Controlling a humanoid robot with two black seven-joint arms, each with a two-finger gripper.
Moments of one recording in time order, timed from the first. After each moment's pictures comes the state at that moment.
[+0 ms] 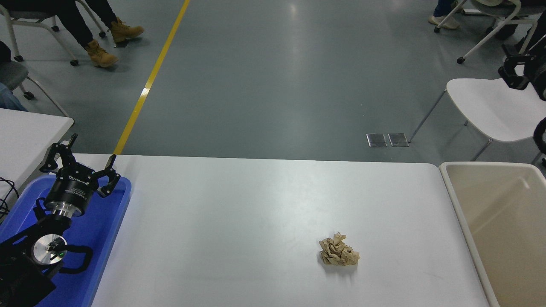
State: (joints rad) left arm -0.56 0.46 -0.57 -0.39 -0.24 -0.70 -0.60; right arm 0.92 -0.73 0.58 0.89 0.04 -0.05 0.30
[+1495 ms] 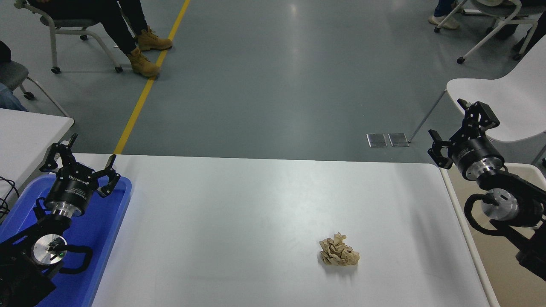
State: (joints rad) left arm -0.56 0.46 -0.57 -0.39 -0.24 -0.70 -0.60; right arm 0.67 -0.57 0.60 0.90 0.04 -0.04 0.40
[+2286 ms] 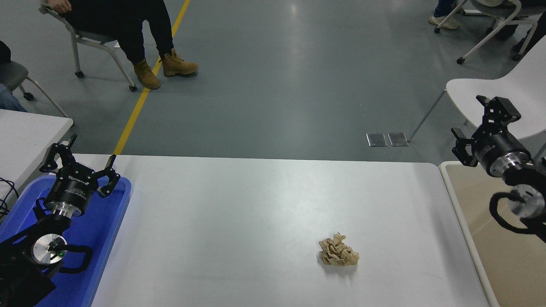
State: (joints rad) left arm -0.56 0.46 -0.57 -0.39 -0.24 -0.70 -0.60; right arm 0.79 -0.72 0.30 0.87 0.04 -0.04 0.40
